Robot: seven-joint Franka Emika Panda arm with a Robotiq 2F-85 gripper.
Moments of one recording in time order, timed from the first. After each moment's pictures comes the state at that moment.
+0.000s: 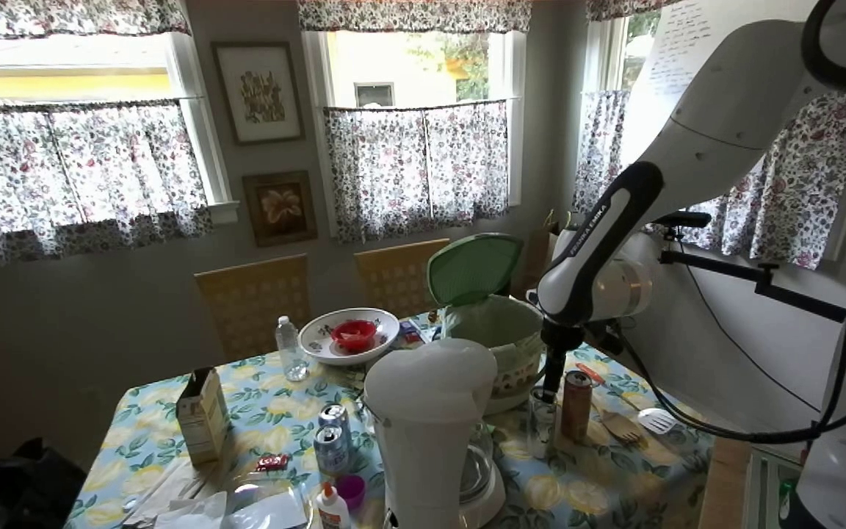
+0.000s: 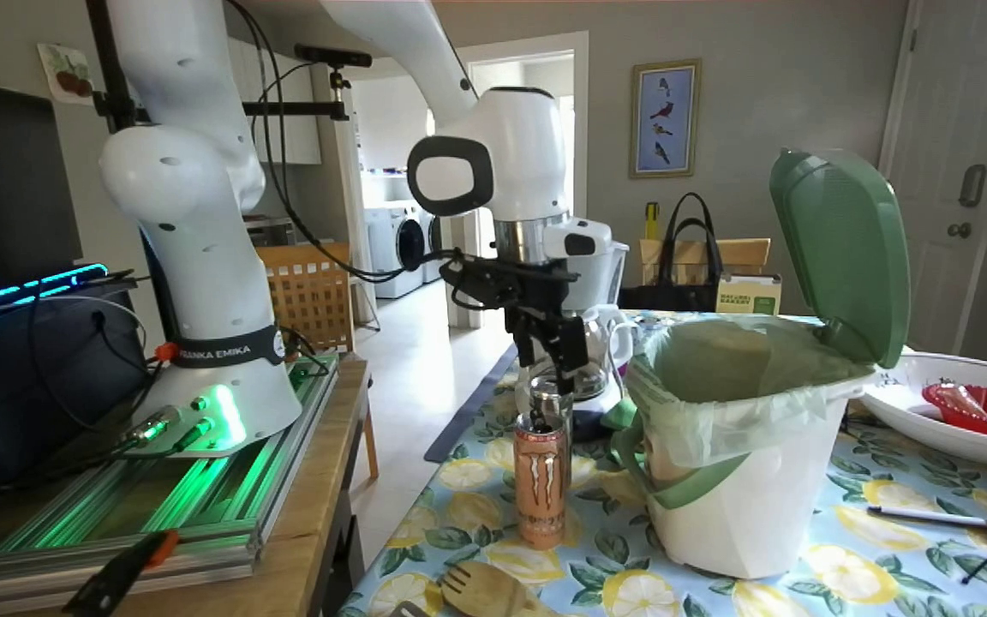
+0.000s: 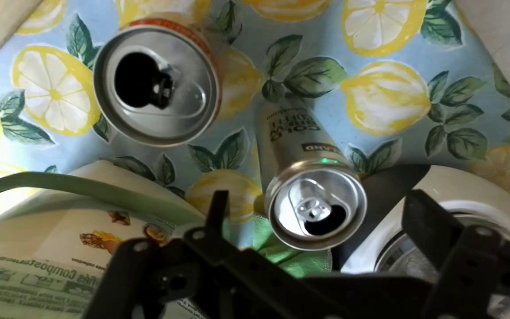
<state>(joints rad) 0.02 0.03 -0.26 -2.70 0.29 2.81 -0.82</state>
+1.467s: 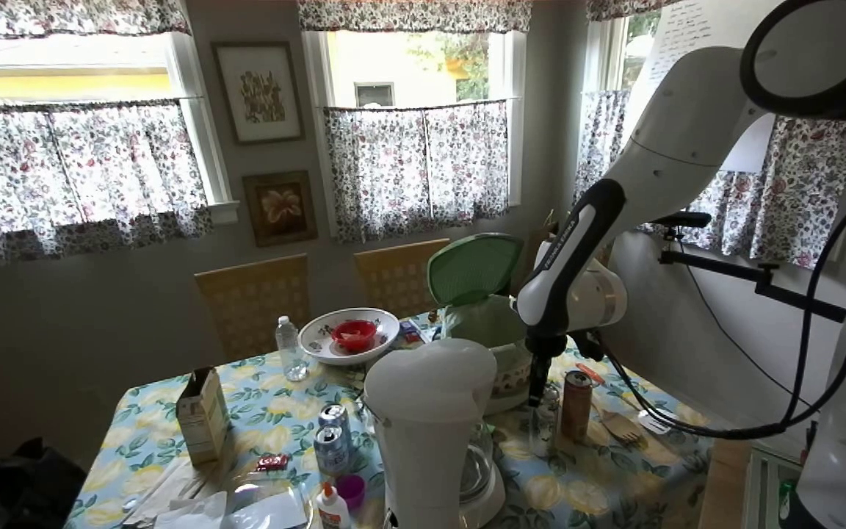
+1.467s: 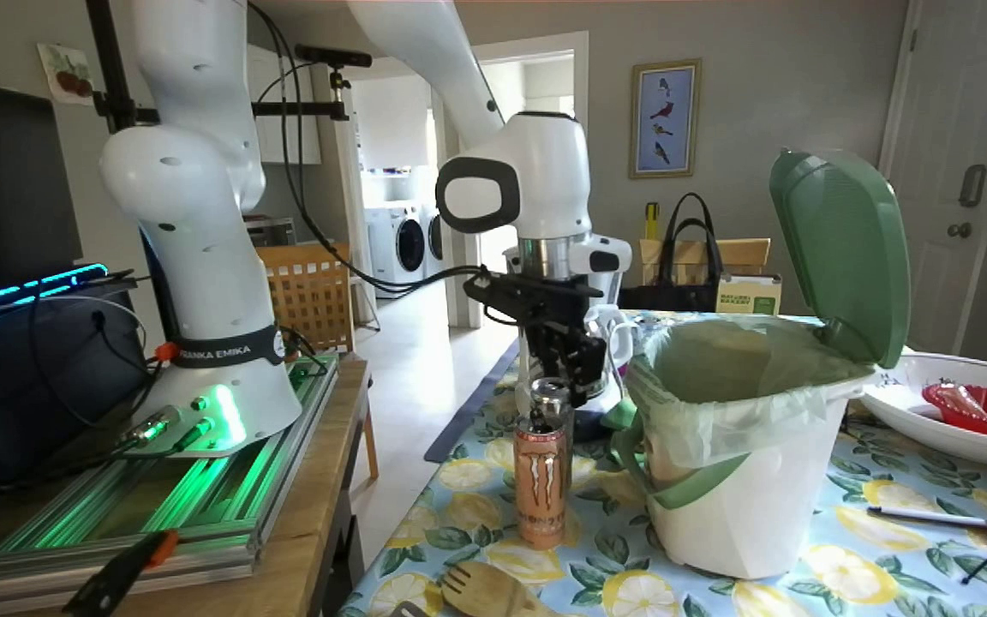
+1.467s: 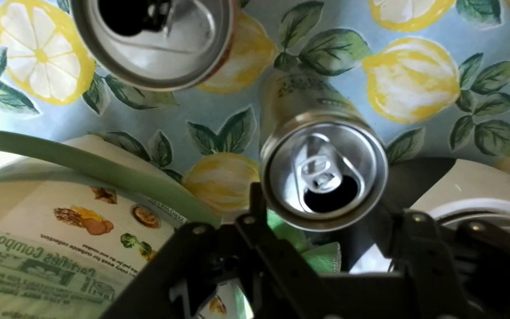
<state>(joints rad) 0.02 0.16 -0.21 -2.61 0.33 2.84 -0.87</state>
